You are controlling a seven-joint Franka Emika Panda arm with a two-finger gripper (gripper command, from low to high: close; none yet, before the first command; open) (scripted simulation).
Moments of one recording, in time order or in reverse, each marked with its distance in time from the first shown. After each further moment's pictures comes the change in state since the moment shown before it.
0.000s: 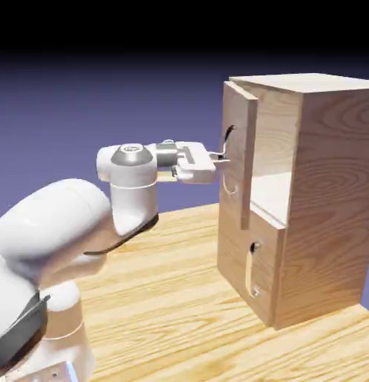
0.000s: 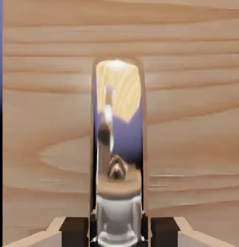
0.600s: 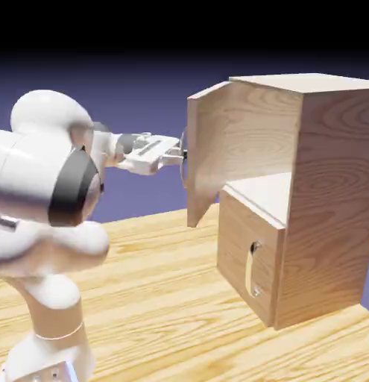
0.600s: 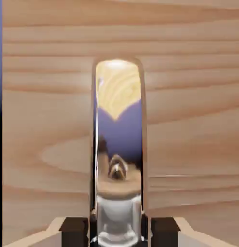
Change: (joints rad) arm 0.316 -0.485 0.420 0.142 0.691 -0.687 0.361
